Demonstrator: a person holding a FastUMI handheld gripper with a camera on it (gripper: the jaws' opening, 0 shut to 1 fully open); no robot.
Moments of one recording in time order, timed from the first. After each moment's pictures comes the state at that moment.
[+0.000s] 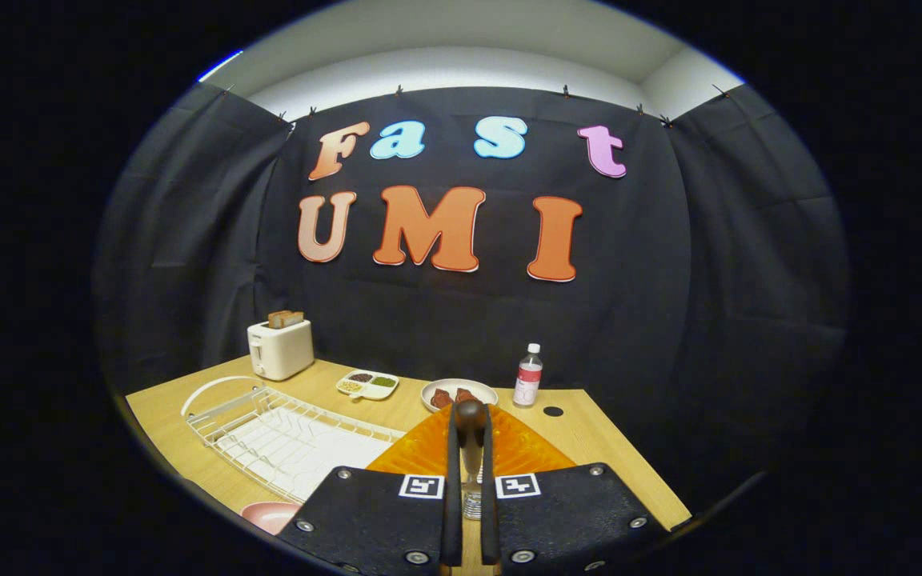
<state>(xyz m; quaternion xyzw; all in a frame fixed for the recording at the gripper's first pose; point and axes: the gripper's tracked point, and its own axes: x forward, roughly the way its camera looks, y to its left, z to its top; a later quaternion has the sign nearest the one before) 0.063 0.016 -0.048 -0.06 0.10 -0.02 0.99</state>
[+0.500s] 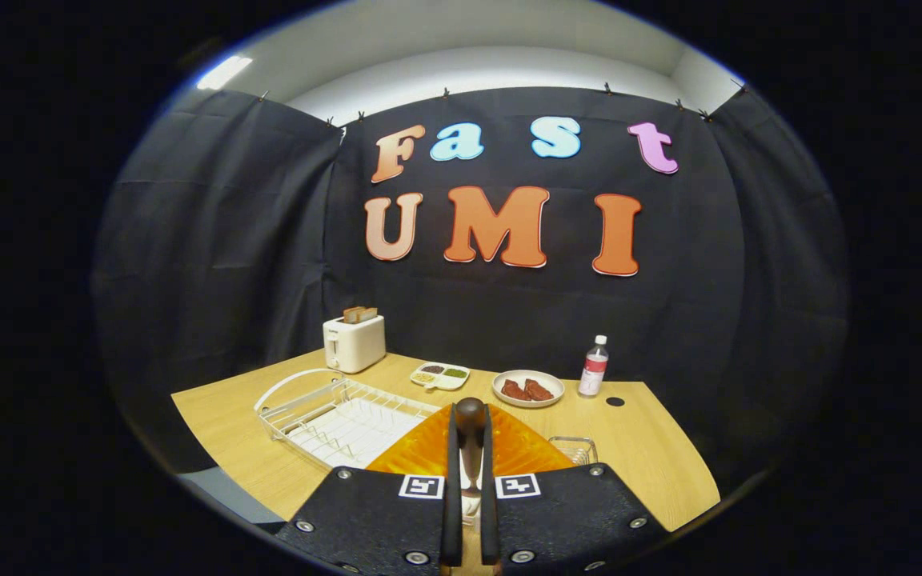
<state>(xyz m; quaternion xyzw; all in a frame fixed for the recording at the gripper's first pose) 0.015 0.088 -0.061 -0.04 0.12 0.08 0.99</state>
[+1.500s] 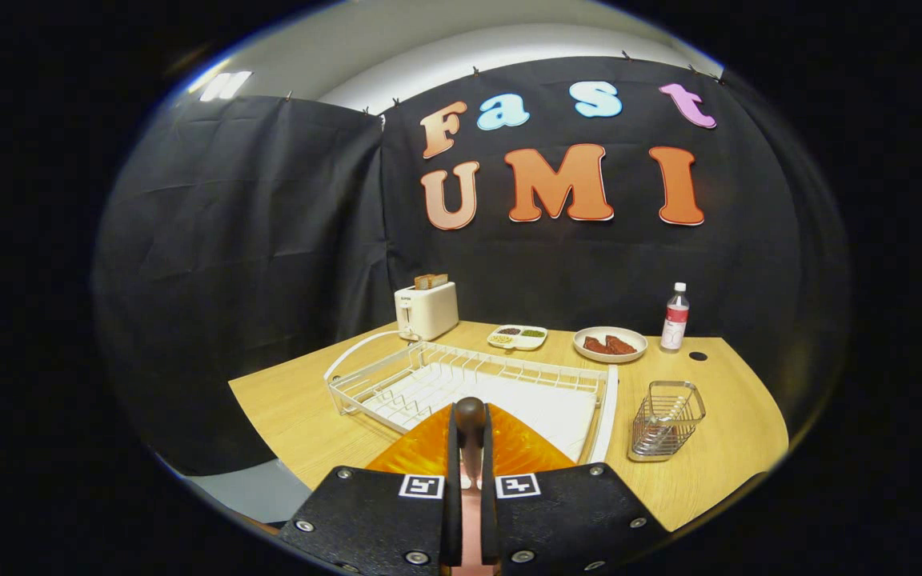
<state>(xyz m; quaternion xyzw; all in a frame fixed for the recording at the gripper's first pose) -0.019 0.156 -0.143 0.01 0.17 0.19 0.97</state>
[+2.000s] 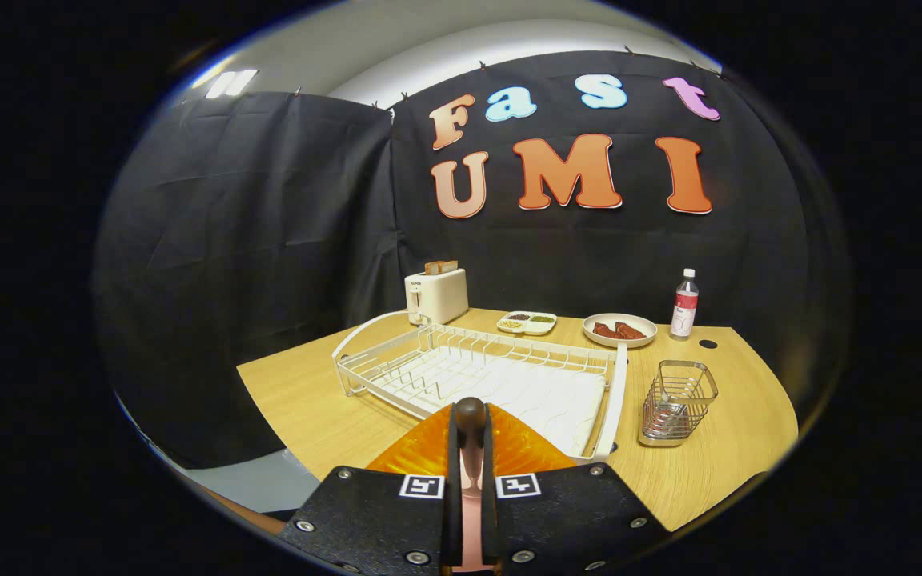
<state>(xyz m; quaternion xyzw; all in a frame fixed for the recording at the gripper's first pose) -0.040 0.149 -0.169 0.00 0.18 0.21 0.96</state>
